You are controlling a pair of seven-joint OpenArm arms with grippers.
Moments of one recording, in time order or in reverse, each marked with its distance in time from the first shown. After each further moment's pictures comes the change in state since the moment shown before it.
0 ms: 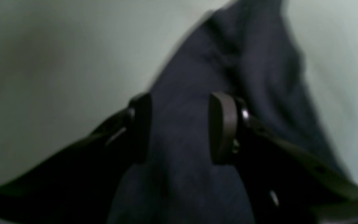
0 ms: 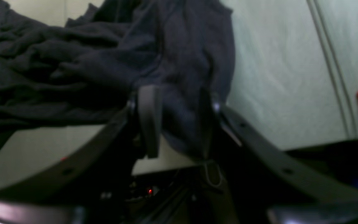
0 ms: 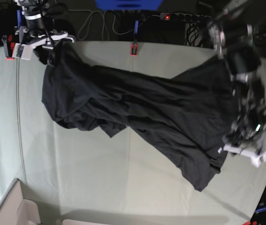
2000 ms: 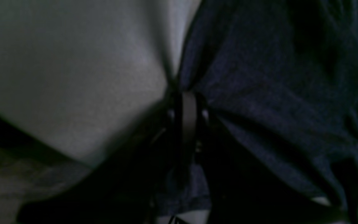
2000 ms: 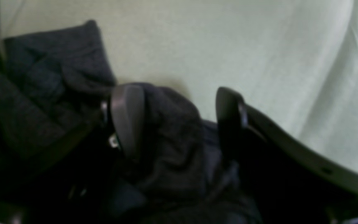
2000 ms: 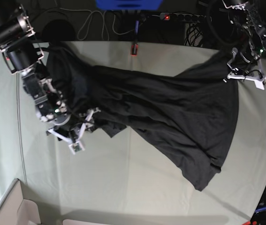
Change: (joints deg) left arm 25.6 3.6 -11.3 4.4 -14.2 -2.7 -1.3; right arm 60.0 12.3 -34.5 -49.7 -13.1 6.1 -13.1
